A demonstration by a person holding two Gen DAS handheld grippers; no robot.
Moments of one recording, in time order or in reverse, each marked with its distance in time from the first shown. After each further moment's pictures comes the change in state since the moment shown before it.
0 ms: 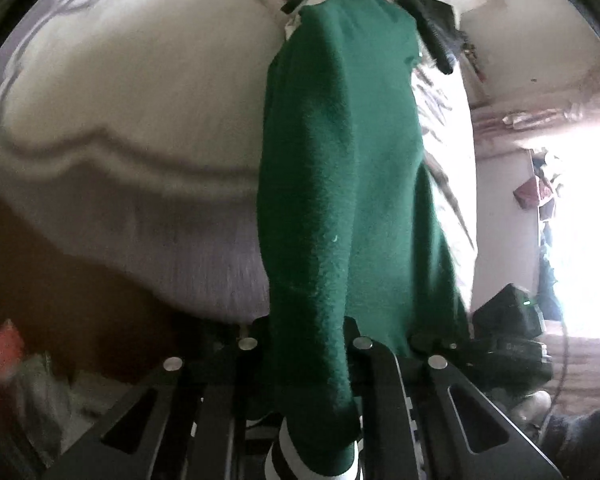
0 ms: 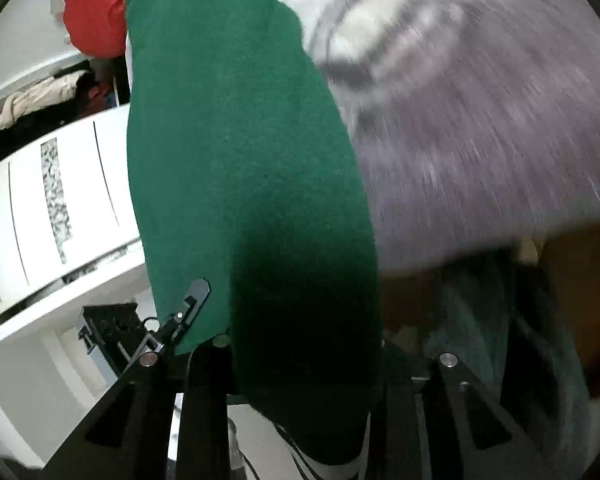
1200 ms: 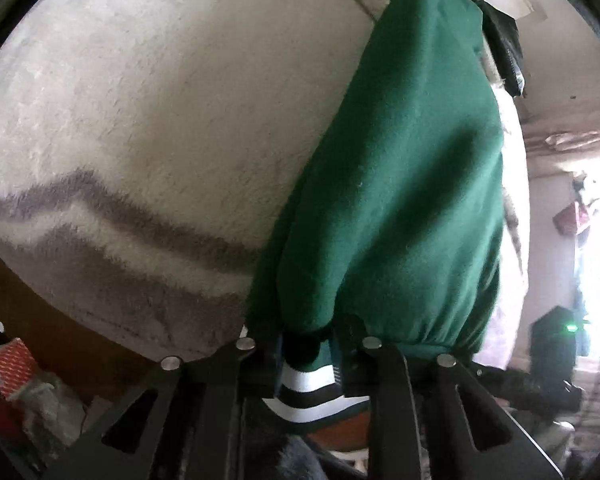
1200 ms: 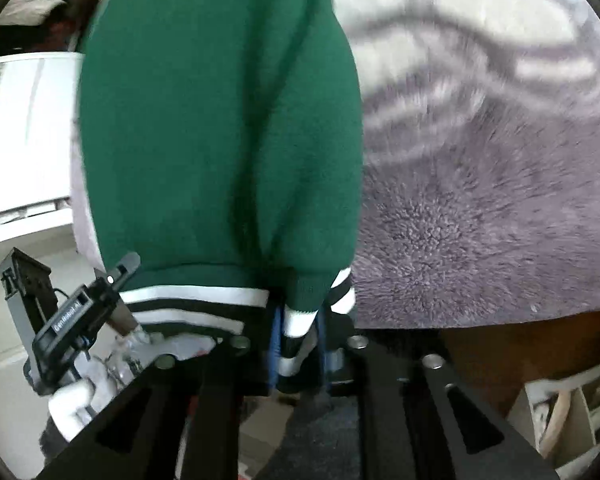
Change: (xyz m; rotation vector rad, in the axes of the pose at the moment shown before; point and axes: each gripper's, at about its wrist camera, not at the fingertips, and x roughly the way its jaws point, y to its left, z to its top) left arm 0.094 0.059 0.071 -0.030 -0.036 0.100; right arm 0.056 -0.009 0.070 -0.210 -0.057 -0.424
